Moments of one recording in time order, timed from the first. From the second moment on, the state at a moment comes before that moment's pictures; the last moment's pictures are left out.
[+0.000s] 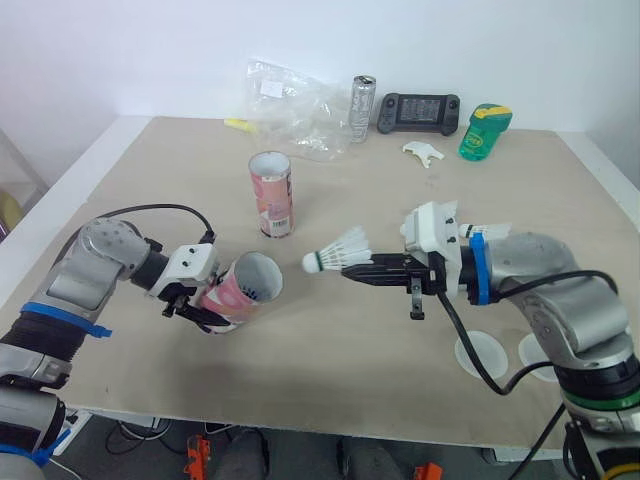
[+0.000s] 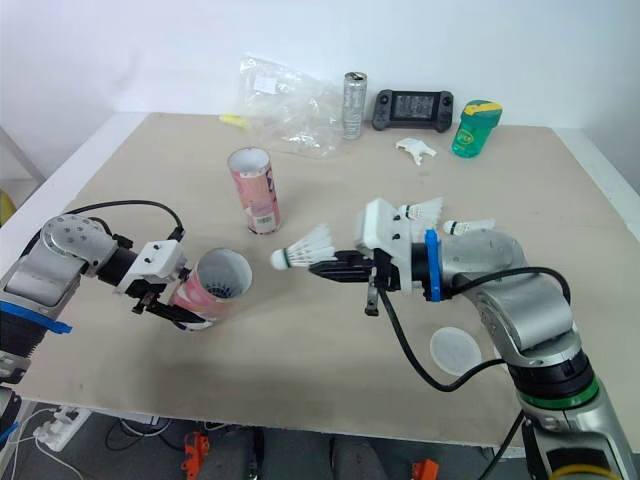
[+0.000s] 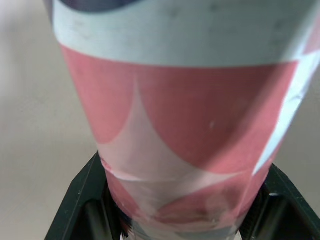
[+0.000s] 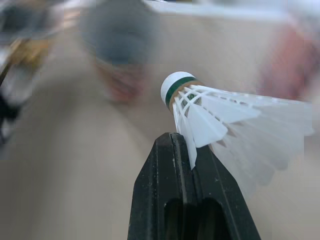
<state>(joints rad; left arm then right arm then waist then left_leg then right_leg) -0.66 0.88 -0.31 0.26 -0.20 0.07 -1.60 -0.62 -0.76 0.15 -0.45 0.48 0.61 1.09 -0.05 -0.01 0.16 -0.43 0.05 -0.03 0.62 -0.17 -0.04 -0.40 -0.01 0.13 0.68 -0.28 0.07</state>
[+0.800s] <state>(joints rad) -0.64 0.89 -0.29 0.21 -0.21 0.12 -1.60 -0.98 -0.53 0.33 -0.26 0.50 0.64 1.28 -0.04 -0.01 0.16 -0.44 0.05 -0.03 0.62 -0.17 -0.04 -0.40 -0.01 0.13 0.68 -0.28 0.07</state>
